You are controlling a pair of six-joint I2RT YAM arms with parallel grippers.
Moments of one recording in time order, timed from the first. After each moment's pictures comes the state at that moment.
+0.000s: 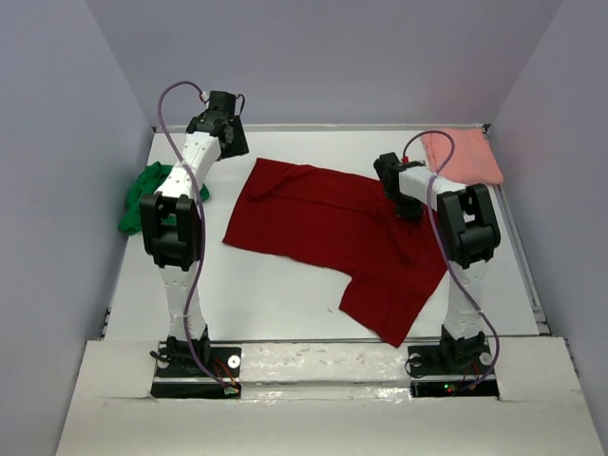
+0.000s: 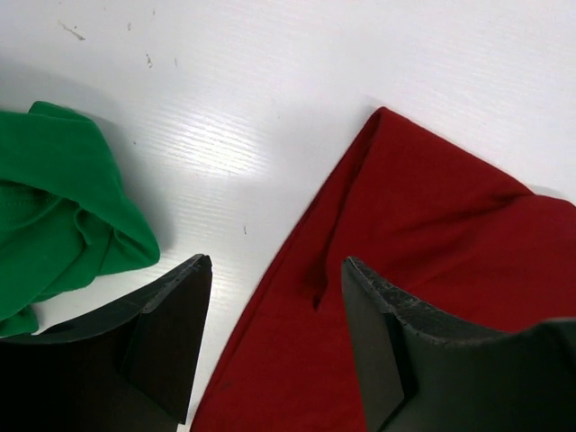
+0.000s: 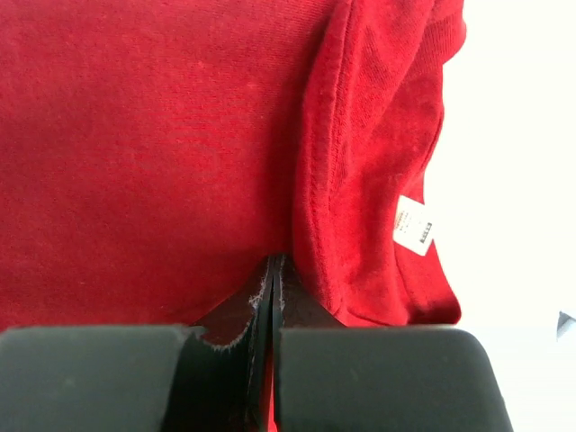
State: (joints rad) left arm -0.17 2.07 1.96 -0.75 -0.23 -0.36; right arm 0.28 2.13 1.56 -0.82 0.70 0.47
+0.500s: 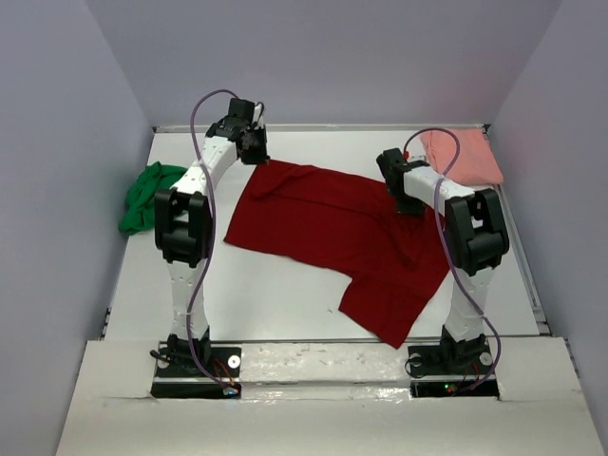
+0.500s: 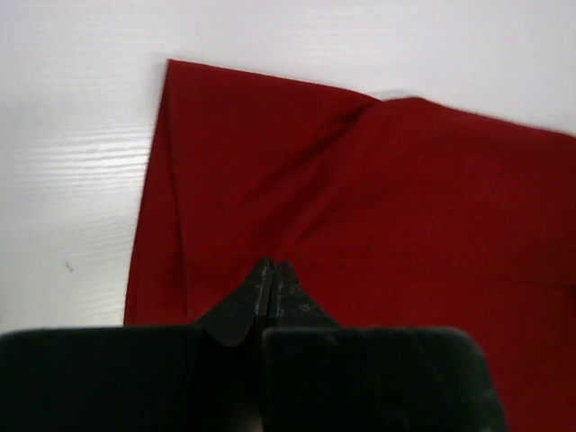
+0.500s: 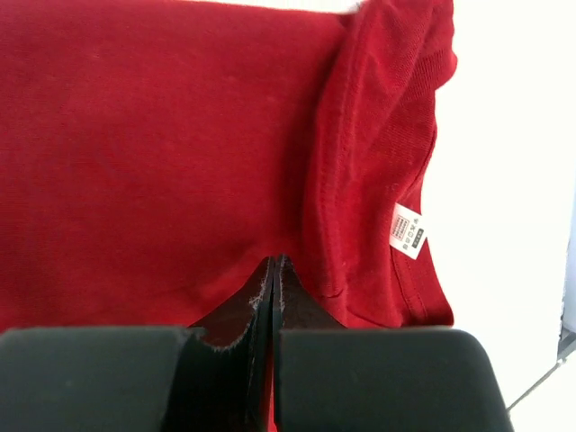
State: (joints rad) left arm -0.23 2.12 1.94 -0.66 0.08 -0.28; right arm 0.28 2.02 1.47 -0.77 0.68 0.43
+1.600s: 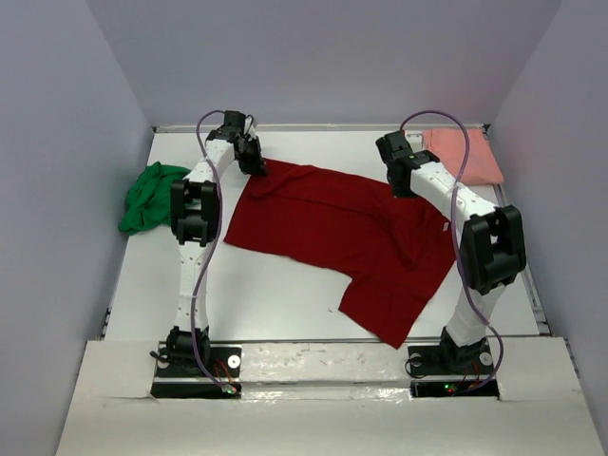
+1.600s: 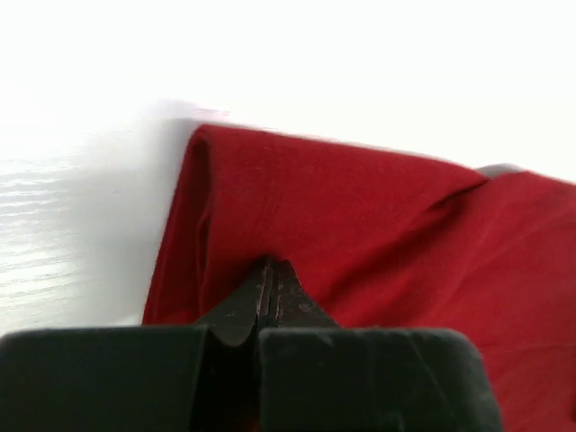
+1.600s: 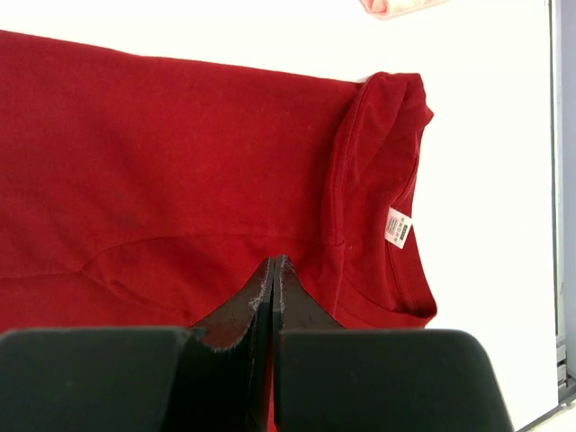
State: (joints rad) left arm -0.15 2.52 2.24 -0.70 0.33 -0.33; right arm 0.35 1.84 1.52 -0.78 0.62 0.36
